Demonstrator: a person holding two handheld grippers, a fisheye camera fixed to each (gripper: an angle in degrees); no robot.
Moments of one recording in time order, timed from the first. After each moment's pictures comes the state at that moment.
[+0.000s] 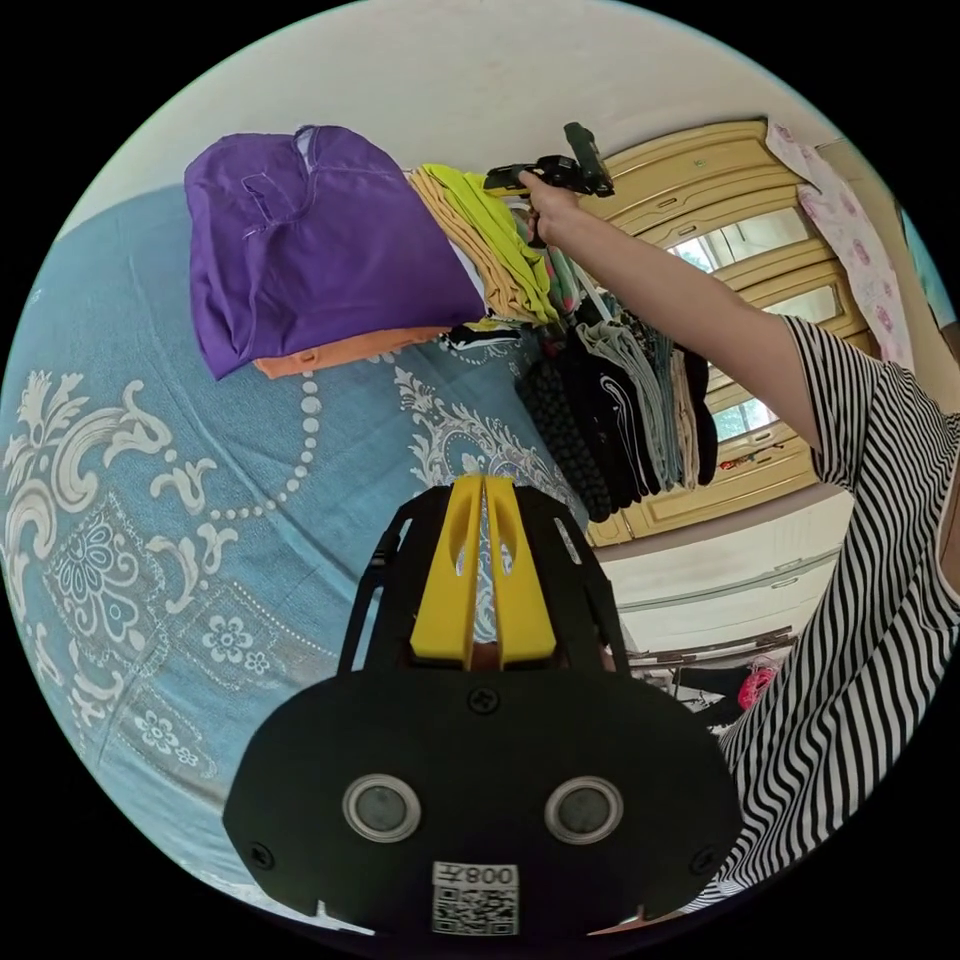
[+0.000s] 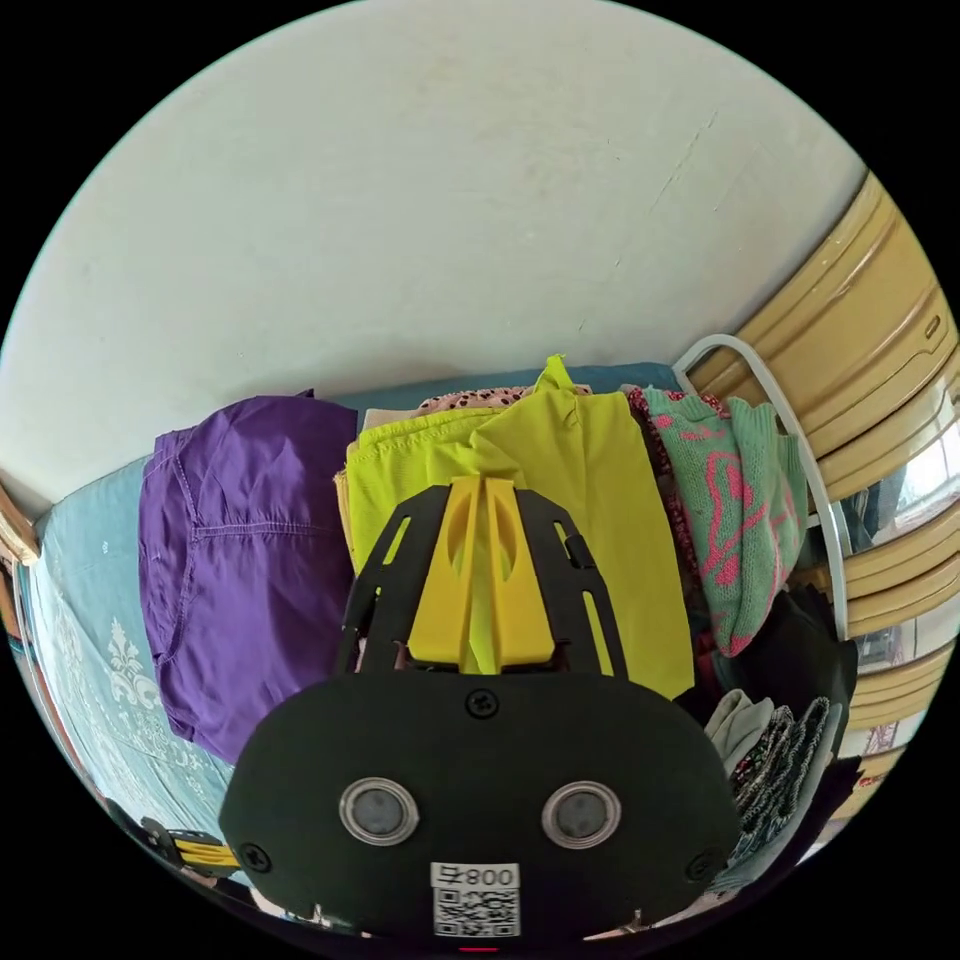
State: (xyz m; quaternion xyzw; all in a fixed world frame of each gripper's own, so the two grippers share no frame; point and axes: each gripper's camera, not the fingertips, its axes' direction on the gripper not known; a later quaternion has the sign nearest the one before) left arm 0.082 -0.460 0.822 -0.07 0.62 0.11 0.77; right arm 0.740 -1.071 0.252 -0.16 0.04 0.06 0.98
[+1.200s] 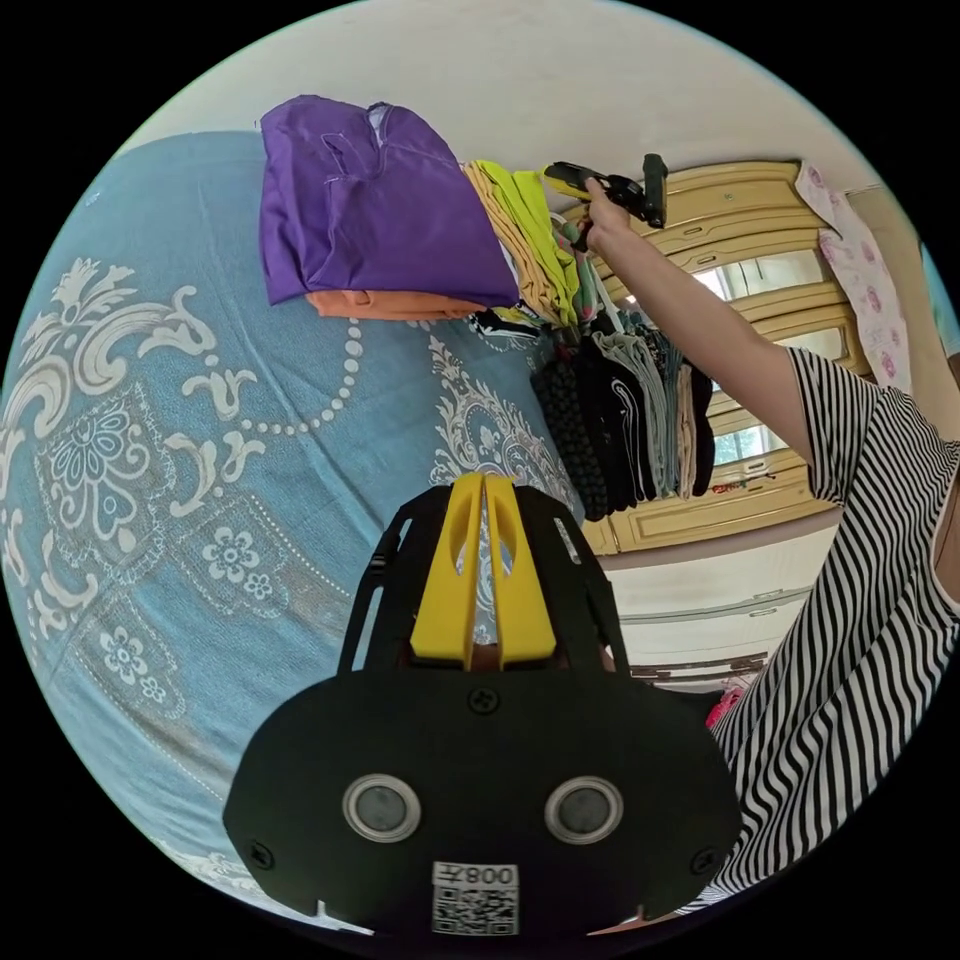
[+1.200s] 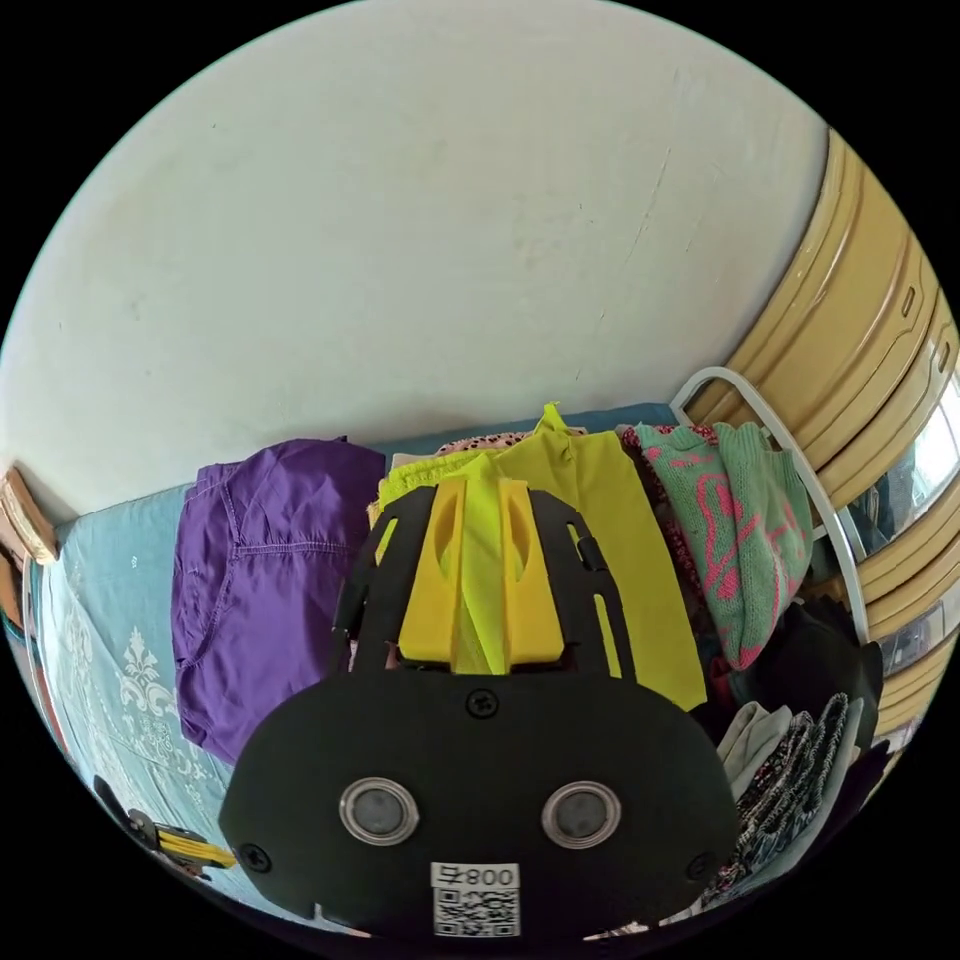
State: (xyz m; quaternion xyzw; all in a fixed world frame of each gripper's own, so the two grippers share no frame) left arm 0.004 -0.421 0.747 -0.10 0.63 0.06 0.77; right arm 0.671 -0.997 0.199 -0.04 0.01 0.06 1.00
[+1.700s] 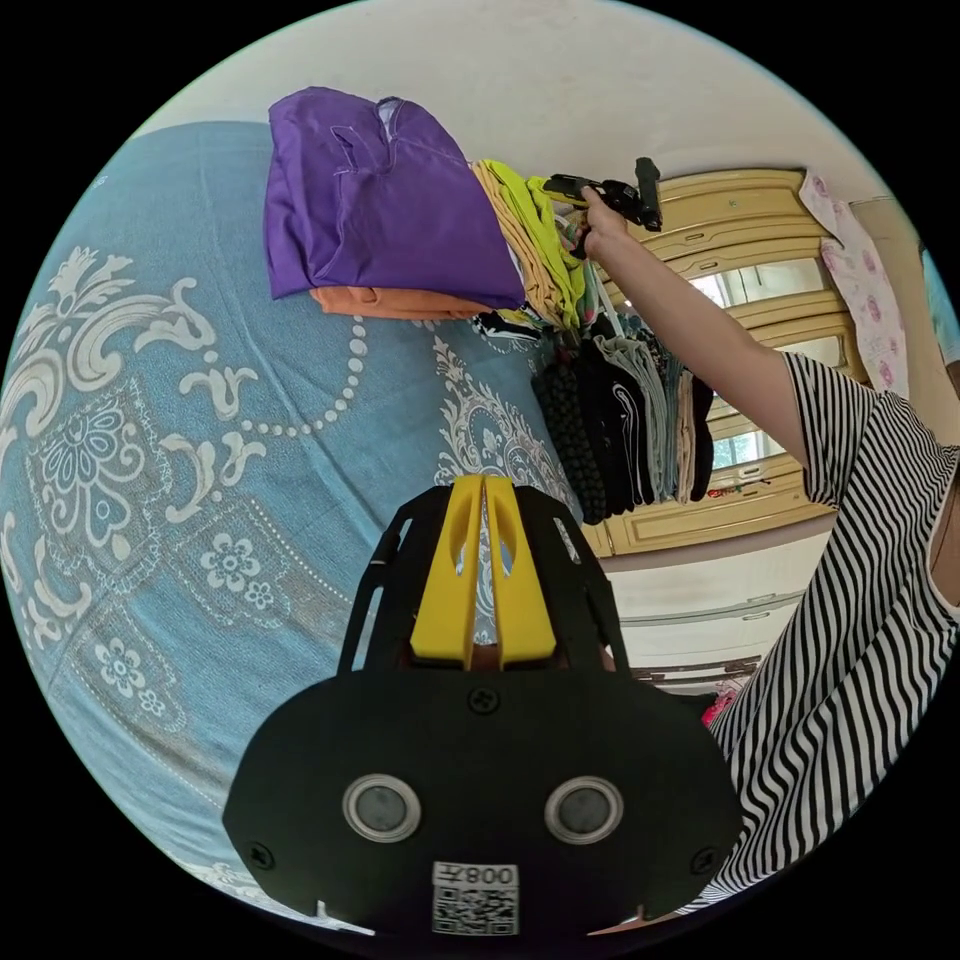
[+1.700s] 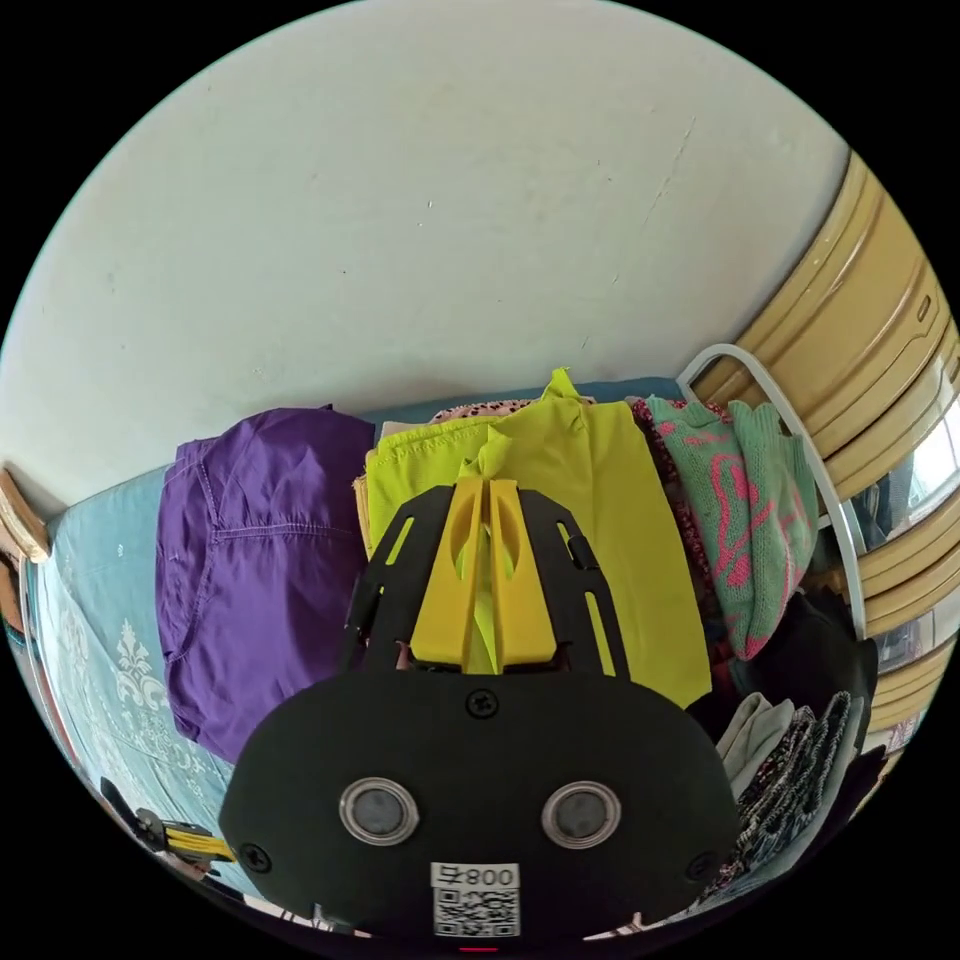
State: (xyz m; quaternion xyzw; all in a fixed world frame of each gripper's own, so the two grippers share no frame) left arm -0.031 -0.400 0.659 -0.10 0.64 0.06 0.76; right arm 0.621 -0.894 0.179 -0.08 -0.01 0.08 0.99
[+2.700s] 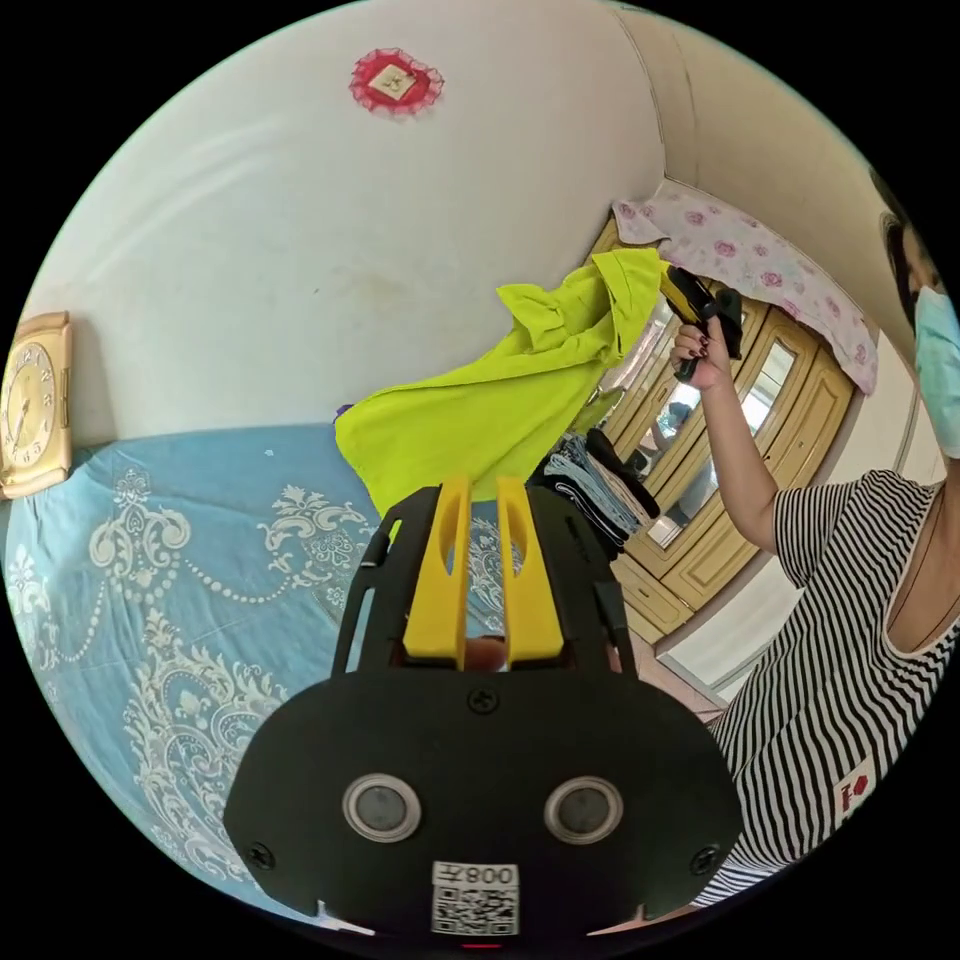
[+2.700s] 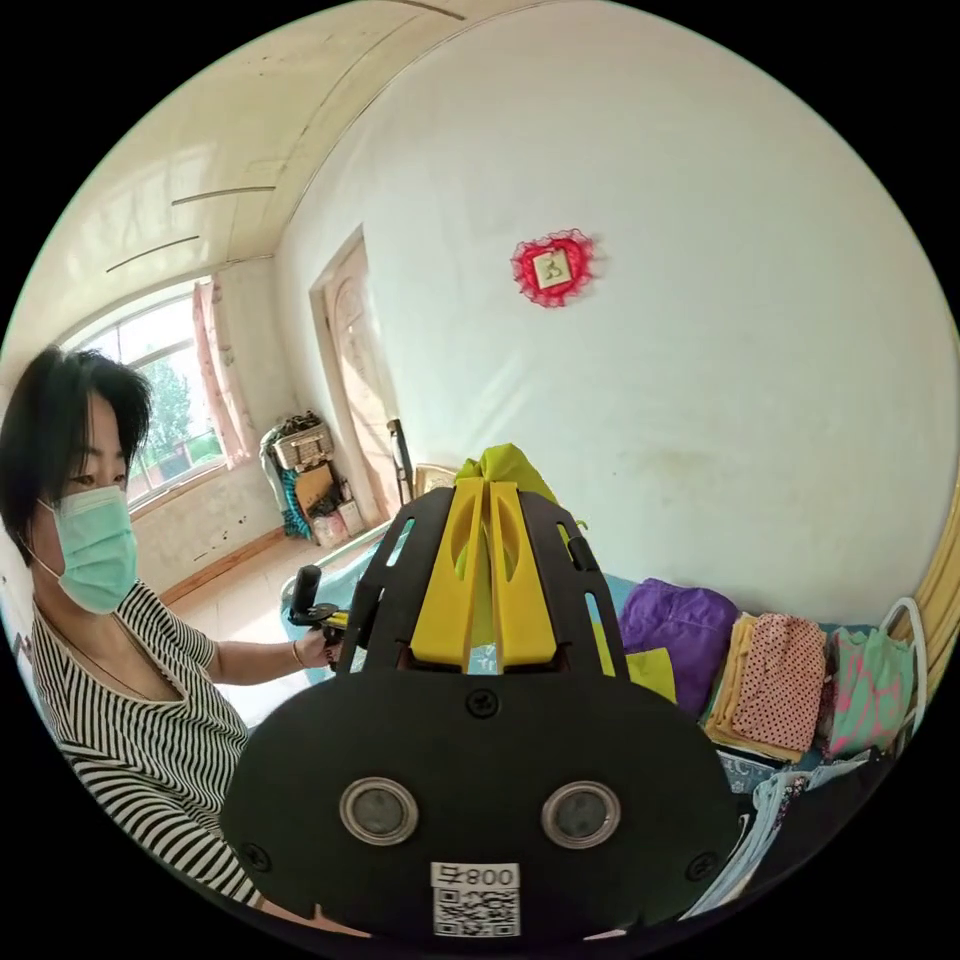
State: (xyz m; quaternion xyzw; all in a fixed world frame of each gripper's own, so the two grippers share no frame) left arm -0.351 -0.145 0.187 0.26 0.52 0.02 0.82; right arm 0.371 -0.484 -0.420 0.20 -0.45 -0.14 0.86
